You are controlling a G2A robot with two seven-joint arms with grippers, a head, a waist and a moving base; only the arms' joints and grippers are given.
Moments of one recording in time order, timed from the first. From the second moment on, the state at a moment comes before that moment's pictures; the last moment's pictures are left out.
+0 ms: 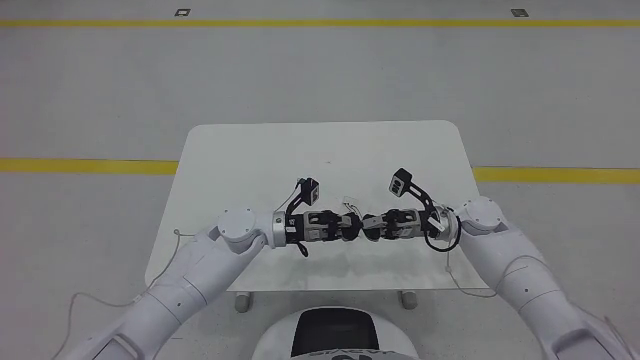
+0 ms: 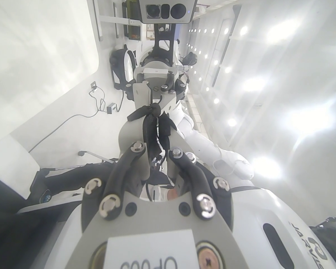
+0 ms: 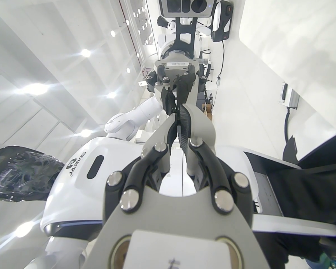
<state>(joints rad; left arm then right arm) 1.17 -1.13 -0.77 -1.32 -0.63 -0.16 -0.93 -1.19 -1.08 0.99 -1.10 0.68 -0.23 1.39</state>
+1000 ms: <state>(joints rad) 1.18 -1.12 -0.78 -1.31 -0.58 -0.23 -0.94 -1.21 -1.08 1.02 -1.11 0.69 -0.22 1.38</state>
